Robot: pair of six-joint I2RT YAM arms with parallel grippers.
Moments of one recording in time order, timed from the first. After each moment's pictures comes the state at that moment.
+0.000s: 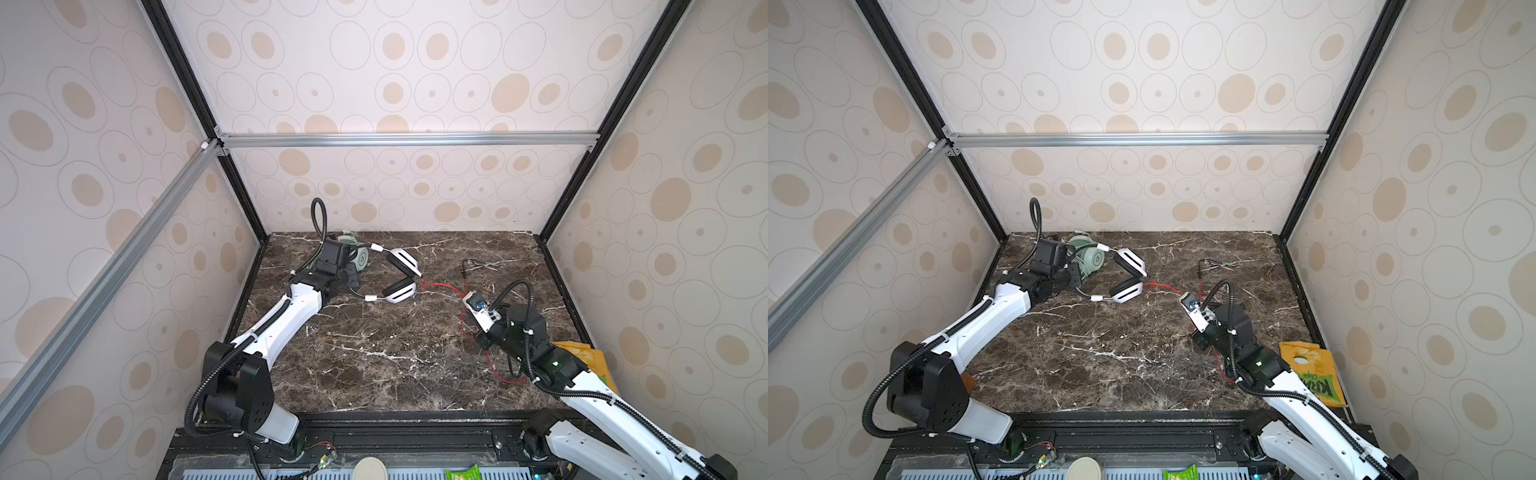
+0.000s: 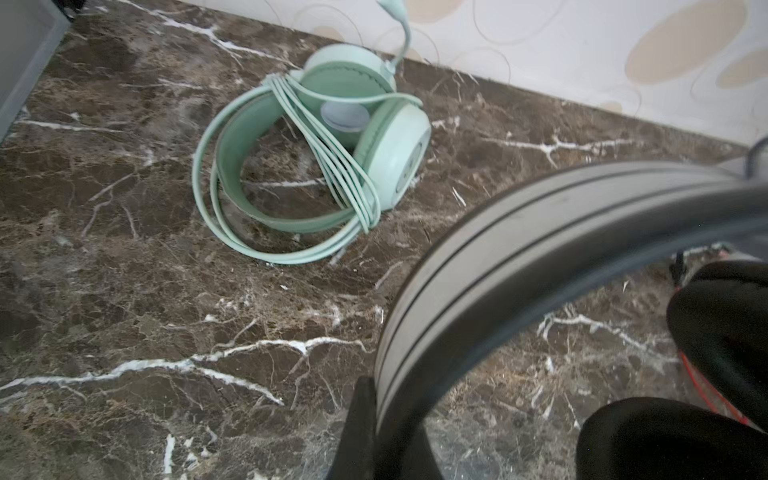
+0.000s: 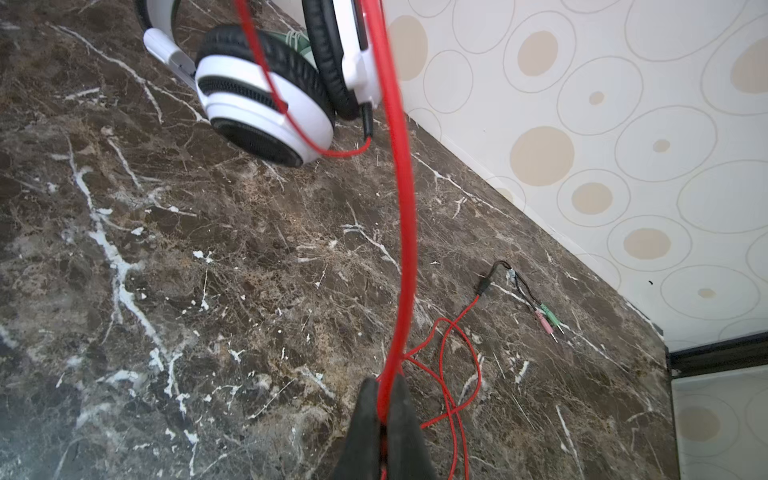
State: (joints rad) left arm -0.38 1.51 1.23 -0.51 -0.20 -0.45; right arm 0.57 0.81 0.61 -0.24 0.07 -0.38
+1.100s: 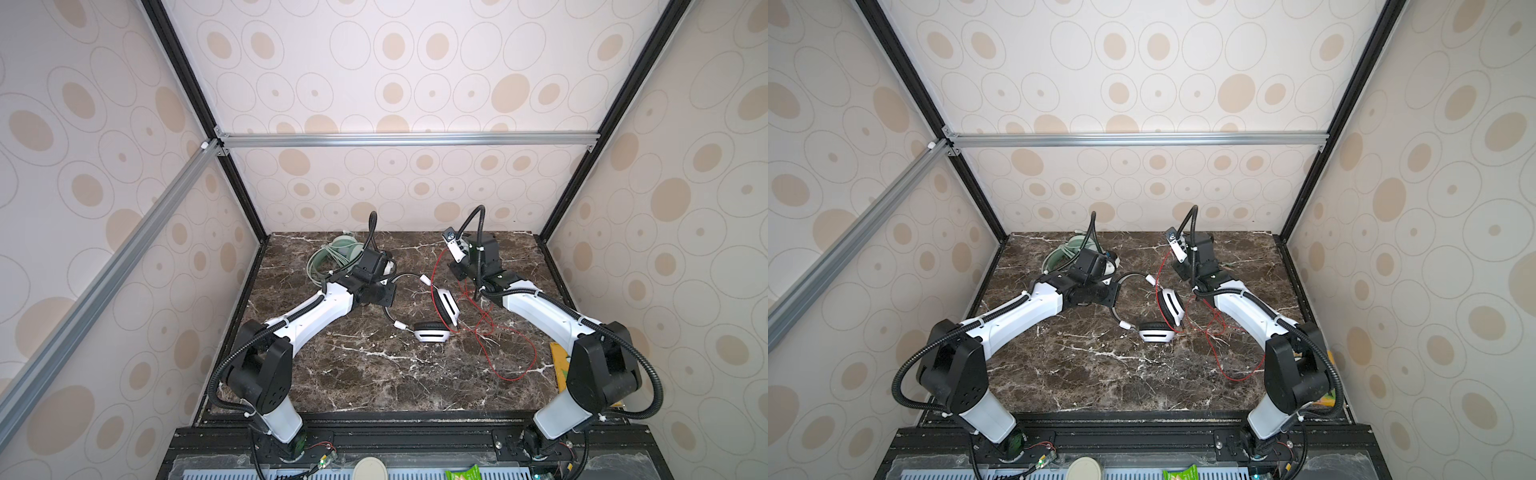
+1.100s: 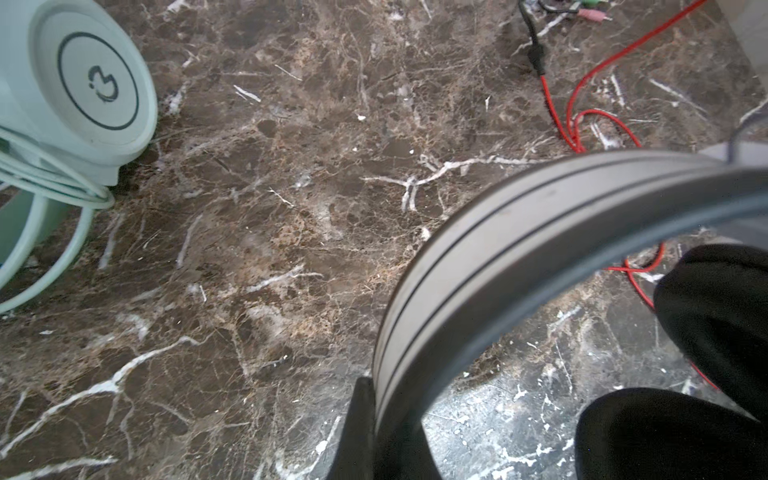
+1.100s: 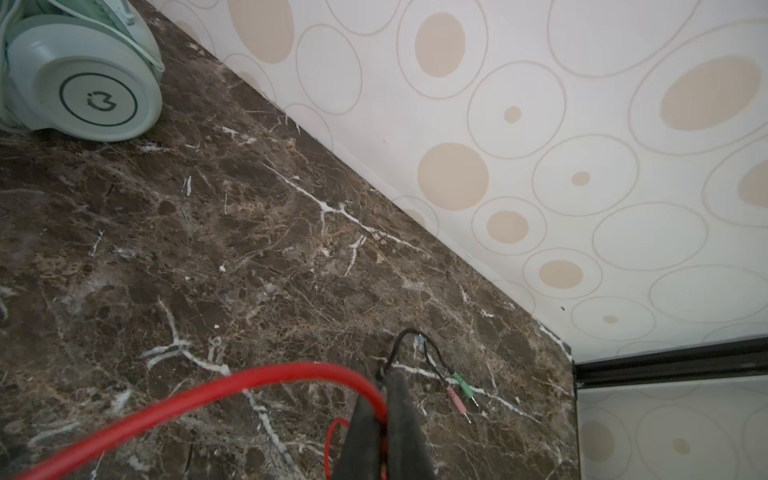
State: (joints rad) left arm -0.57 1.63 1.29 -0.51 0.05 -0.24; right arm 0.38 1.62 1.23 -0.10 0.14 -0.40
